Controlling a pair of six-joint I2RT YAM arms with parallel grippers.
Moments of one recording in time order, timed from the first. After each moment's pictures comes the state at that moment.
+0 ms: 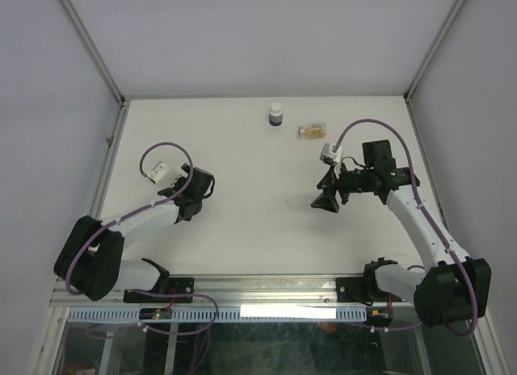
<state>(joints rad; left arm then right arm) -0.52 1.38 0.62 -0.30 -0.78 -1.29 0.20 1.15 0.90 -0.76 -0.92 -0.67</state>
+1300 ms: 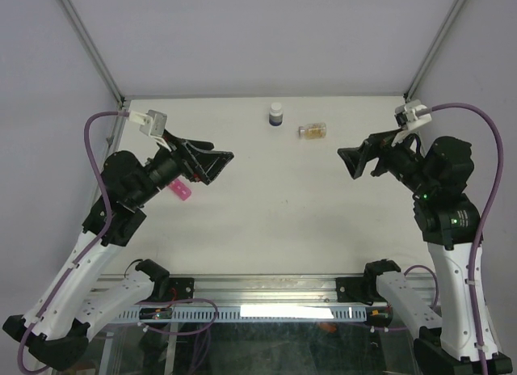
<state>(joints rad) -0.53 0.77 1.00 -0.15 0.26 -0.54 0.13 0.78 1.24 -0.62 -0.42 0.04</state>
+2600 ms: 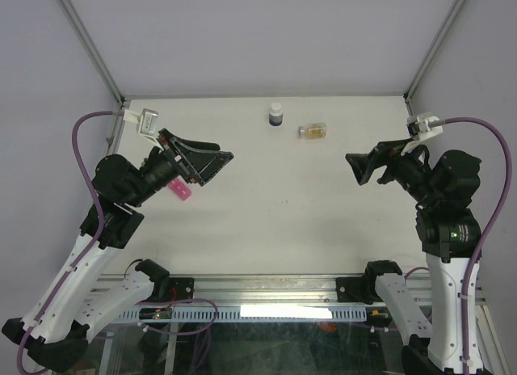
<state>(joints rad) -0.53 0.75 1.00 -0.05 0.37 -0.73 0.02 0.69 1.17 -0.62 -0.48 0.07</state>
